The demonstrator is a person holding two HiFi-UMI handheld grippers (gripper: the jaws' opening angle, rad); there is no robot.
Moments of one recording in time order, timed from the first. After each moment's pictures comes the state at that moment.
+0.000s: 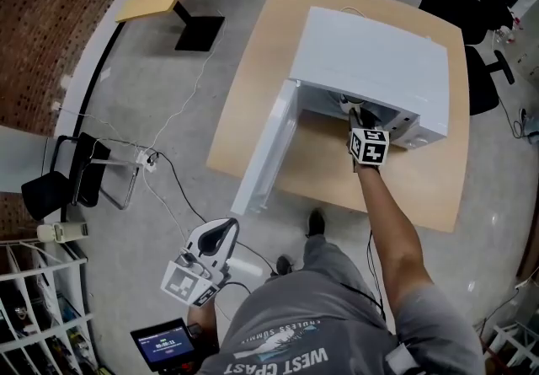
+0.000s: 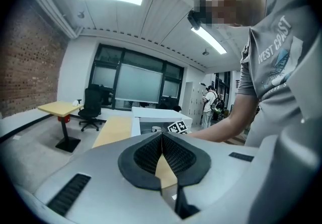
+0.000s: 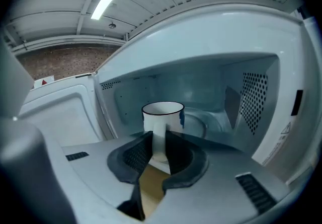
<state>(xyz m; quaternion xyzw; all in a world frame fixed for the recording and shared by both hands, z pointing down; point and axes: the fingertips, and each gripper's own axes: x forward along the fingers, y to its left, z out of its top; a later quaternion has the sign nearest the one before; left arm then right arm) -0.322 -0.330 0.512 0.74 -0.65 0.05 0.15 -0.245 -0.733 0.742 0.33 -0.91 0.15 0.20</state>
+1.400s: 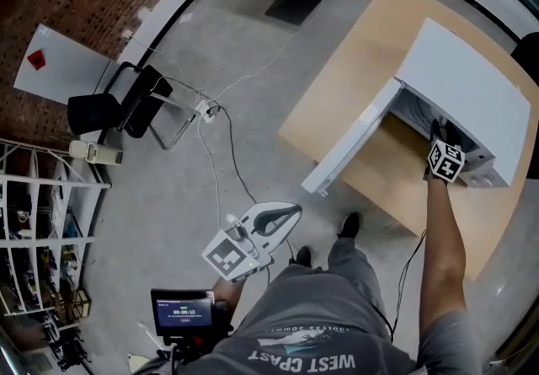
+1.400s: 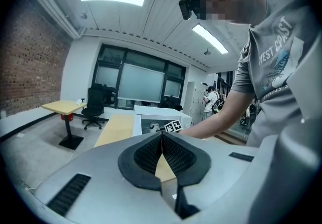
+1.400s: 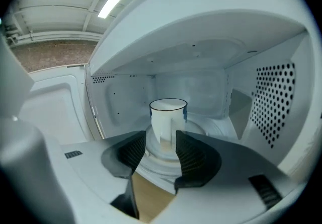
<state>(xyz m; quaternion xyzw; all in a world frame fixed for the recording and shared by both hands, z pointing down) -0.323 -0.279 0.522 0.73 -0.66 0.05 0.15 -0.264 -0.745 0.763 0.33 -0.92 0.11 0.19</state>
